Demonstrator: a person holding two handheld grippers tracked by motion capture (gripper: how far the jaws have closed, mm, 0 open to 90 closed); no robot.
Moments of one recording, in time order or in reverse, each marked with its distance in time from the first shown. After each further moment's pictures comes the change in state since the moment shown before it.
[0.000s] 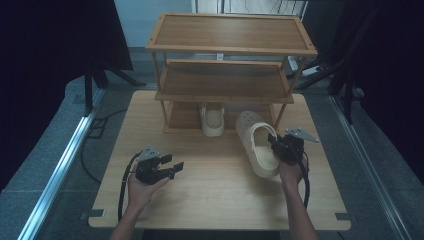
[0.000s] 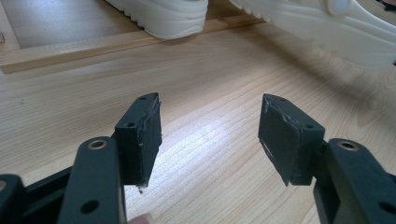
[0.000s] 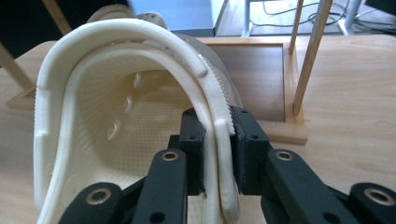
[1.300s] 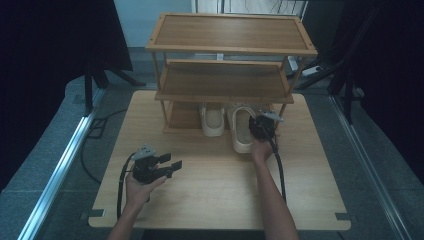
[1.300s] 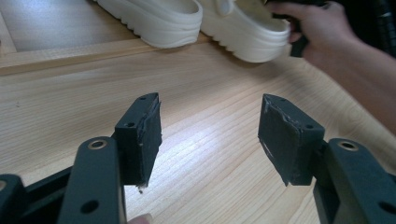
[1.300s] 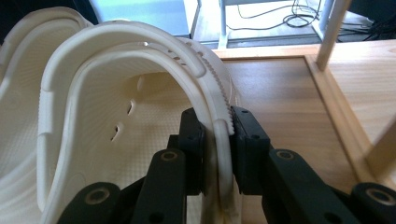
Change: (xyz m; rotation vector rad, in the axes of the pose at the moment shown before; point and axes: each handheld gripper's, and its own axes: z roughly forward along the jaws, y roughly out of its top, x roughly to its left) left arm 0.005 0.003 -0.008 -0.039 -0.045 -0.045; right arm 0.030 0.015 0.119 -0.026 -0.129 0.040
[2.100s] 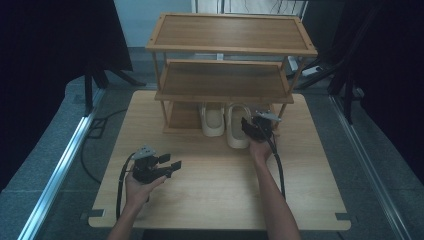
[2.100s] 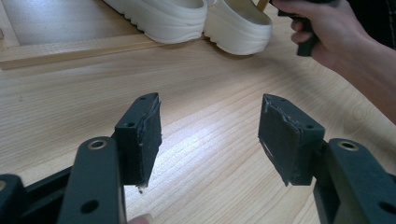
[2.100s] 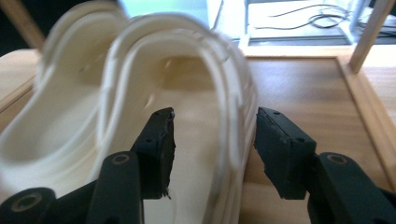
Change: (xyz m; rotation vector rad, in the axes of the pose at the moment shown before) left arm 0.003 -0.002 0.002 0.014 0.007 -0.006; right arm 0.008 -0.001 -0.004 0.011 0.087 -0.036
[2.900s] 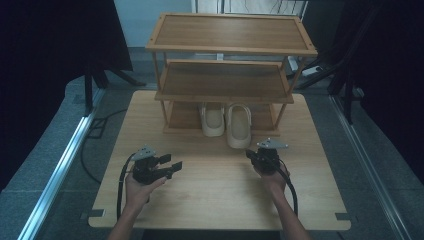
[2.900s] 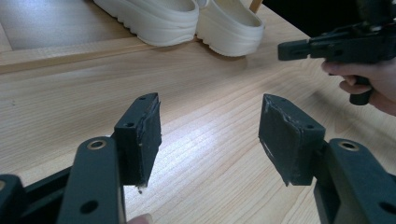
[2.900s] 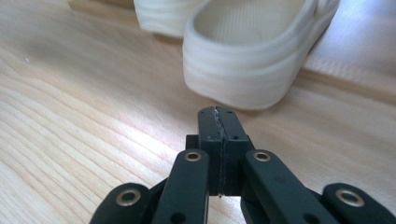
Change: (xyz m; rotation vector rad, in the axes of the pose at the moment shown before) left arm -0.005 0.001 -0.003 -0.003 -0.012 0.012; right arm 0.001 -0.058 -0.084 0.191 0.254 -0.200
